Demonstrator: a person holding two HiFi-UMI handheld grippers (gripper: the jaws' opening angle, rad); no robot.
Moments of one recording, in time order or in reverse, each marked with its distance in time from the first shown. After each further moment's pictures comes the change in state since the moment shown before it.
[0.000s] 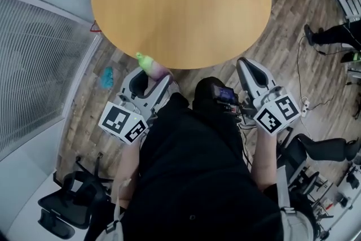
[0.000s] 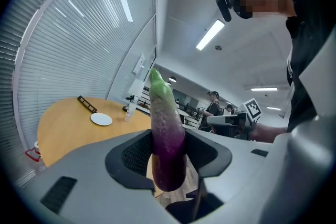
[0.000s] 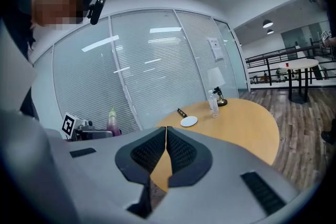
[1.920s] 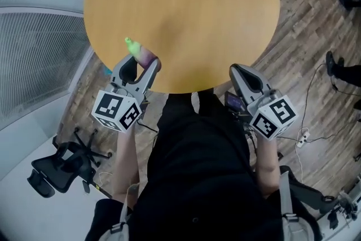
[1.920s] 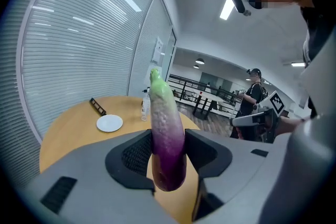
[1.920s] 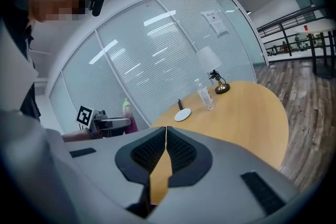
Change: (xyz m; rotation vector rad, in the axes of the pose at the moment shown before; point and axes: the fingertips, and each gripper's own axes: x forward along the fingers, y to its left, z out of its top) left arm 0.230 0.022 0.024 0.047 0.153 0.384; right arm 0.046 -0.229 0.039 0.129 0.168 0.270
